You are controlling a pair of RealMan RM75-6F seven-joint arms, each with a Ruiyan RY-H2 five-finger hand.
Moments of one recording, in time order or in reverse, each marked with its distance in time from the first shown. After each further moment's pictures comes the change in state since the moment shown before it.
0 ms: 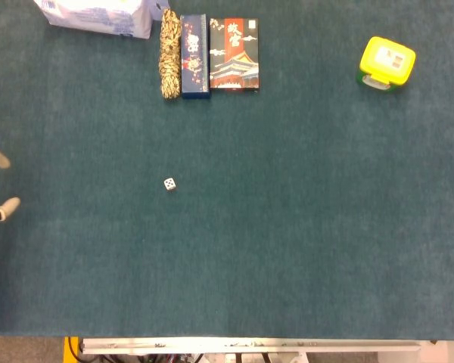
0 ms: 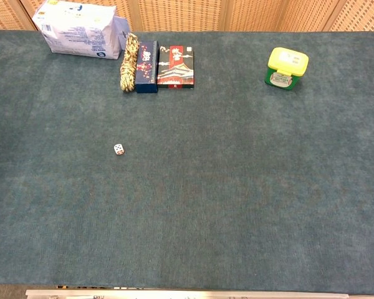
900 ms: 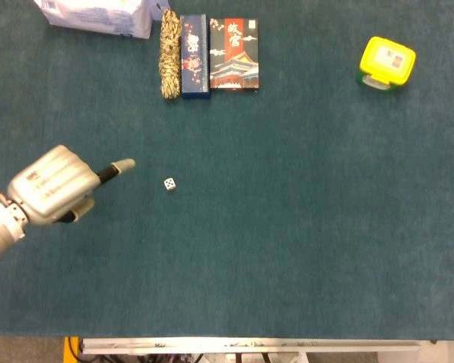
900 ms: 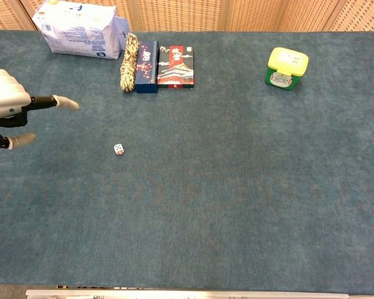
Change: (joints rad) left arm -0.435 0.229 0.062 -0.174 0.245 -0.593 0.068; right arm -0.013 0.016 0.013 -0.011 -0.007 0.031 0.025
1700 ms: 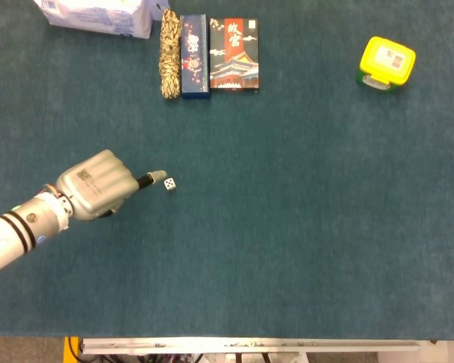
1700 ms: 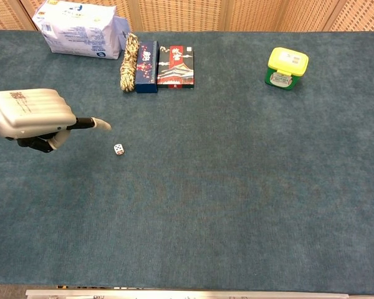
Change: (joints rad) left arm -0.148 -0.125 -0.004 0.001 -0.155 -0.217 0.175; right arm -0.009 0.024 0.007 -0.013 0.014 -0.001 0.034
